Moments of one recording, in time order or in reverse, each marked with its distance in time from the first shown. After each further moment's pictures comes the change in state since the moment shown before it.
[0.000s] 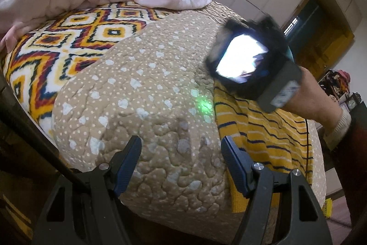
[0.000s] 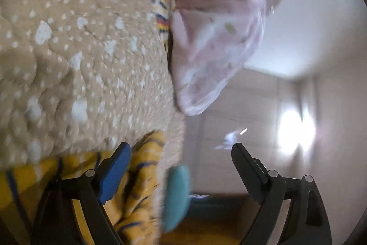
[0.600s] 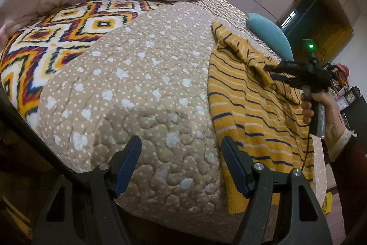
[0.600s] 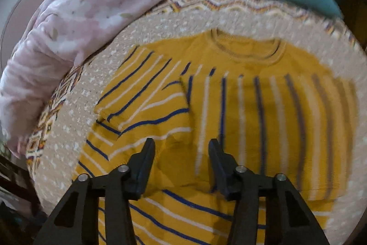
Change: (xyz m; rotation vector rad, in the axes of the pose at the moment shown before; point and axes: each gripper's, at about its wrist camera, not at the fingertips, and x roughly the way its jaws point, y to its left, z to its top) left arm 0.015 -0.009 -0.005 0.016 0.044 -0.012; right arm 0.104 -0.070 -0.267 1.584 0.417 1.067
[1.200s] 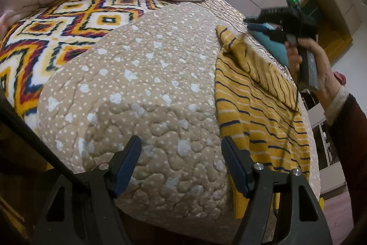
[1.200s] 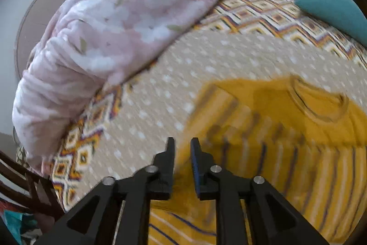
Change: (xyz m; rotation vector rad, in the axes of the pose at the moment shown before) left arm 0.001 0.020 0.008 -0.050 0.003 -0.035; right arm 0.024 0.120 0.088 -0.078 -0.039 0.138
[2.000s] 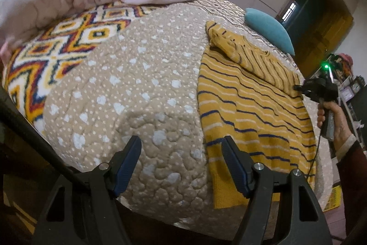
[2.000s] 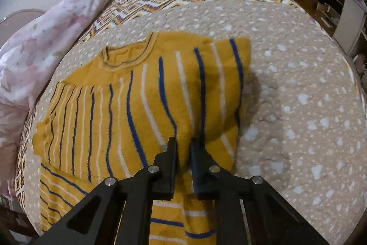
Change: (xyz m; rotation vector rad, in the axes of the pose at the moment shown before) left arm -0.015 -0.048 -0.010 0.118 -0.014 0.104; right arm -0.111 -0.232 -0.123 0.344 -0.041 -0.359
